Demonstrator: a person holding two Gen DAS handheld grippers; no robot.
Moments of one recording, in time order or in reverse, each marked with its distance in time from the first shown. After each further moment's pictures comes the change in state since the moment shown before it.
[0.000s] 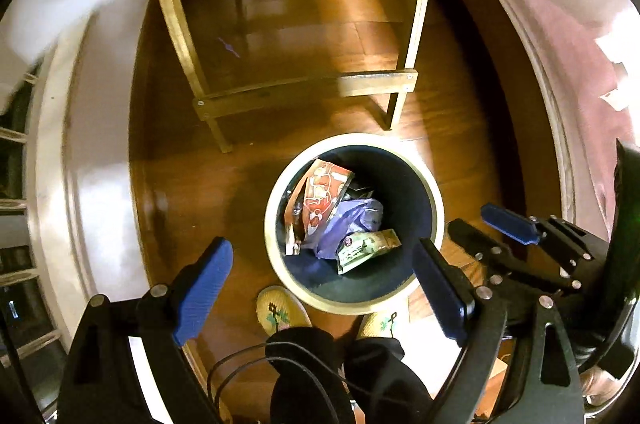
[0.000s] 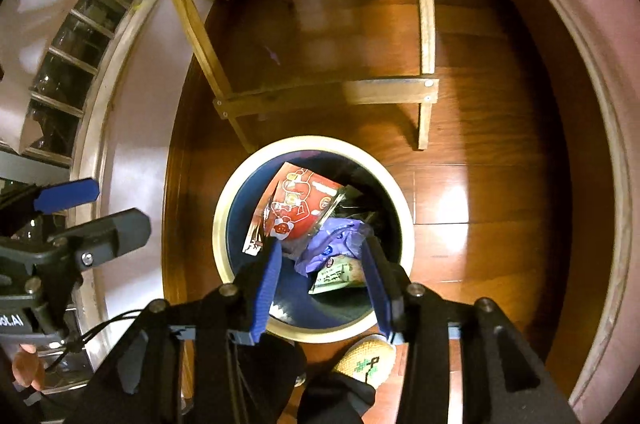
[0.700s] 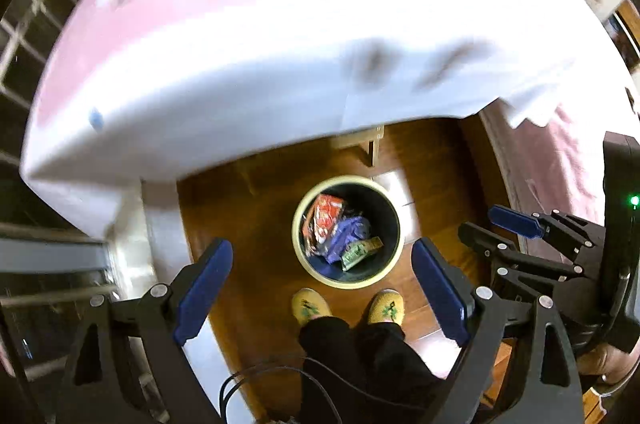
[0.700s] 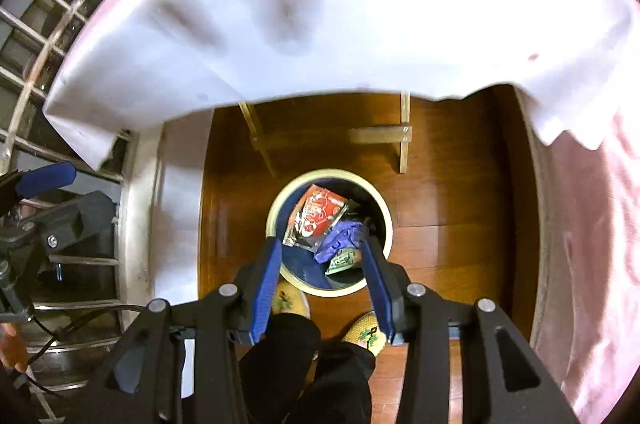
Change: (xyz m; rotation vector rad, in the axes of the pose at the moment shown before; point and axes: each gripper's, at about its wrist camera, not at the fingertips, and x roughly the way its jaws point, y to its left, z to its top) left arm -0.241 -0.015 -0.009 0.128 -0.153 0.036; right arm -0.194 0.051 0.000 0.017 -0.085 -0.024
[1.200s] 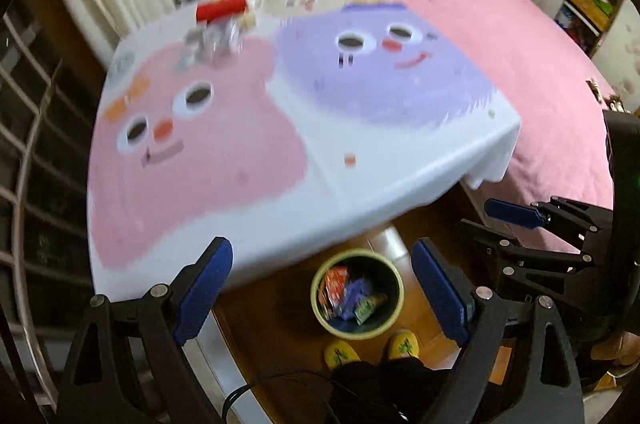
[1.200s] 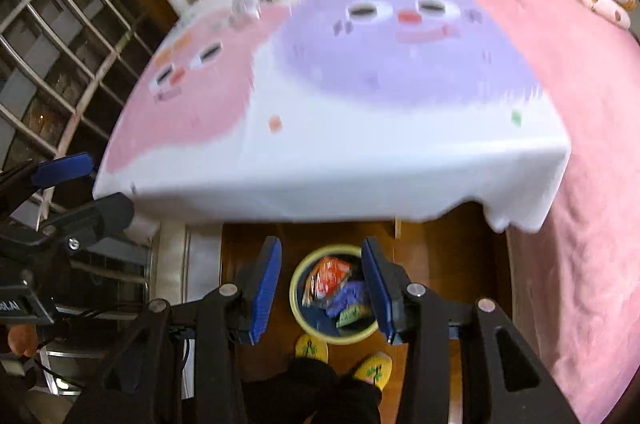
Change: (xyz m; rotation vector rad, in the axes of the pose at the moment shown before) left arm -0.114 0.005 0.084 0.173 -0.216 -0.029; right arm -0.114 0.045 0.070 -0.009 -0.225 -0.044
